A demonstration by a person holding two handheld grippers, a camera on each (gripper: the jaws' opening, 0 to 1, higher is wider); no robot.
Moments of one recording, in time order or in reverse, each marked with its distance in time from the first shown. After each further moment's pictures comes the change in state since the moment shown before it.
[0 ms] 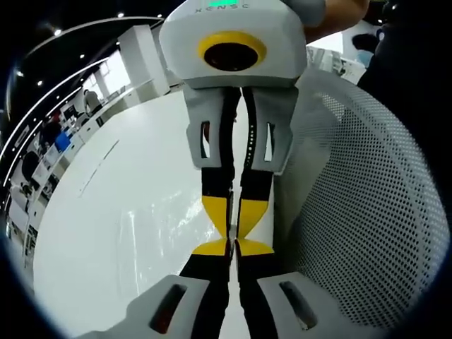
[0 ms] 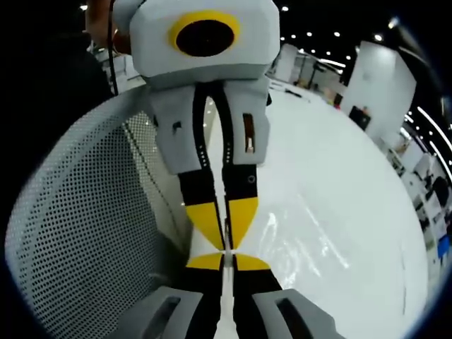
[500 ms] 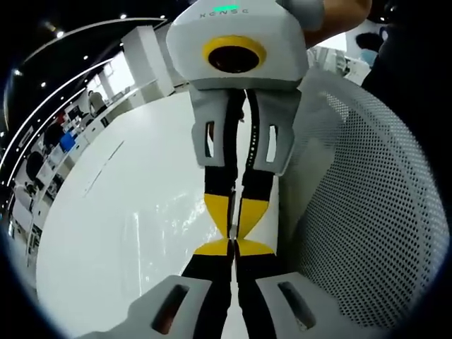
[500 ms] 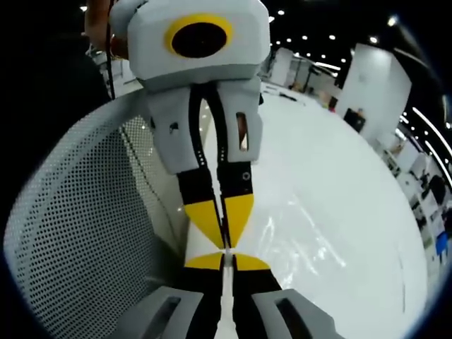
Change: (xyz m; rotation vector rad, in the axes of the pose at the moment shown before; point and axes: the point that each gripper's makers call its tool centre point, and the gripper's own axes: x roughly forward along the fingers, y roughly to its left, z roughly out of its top) left arm -0.003 0.003 0.003 -0.017 0.000 0.022; right arm -0.003 -0.003 0.001 0.016 -0.031 -0.025
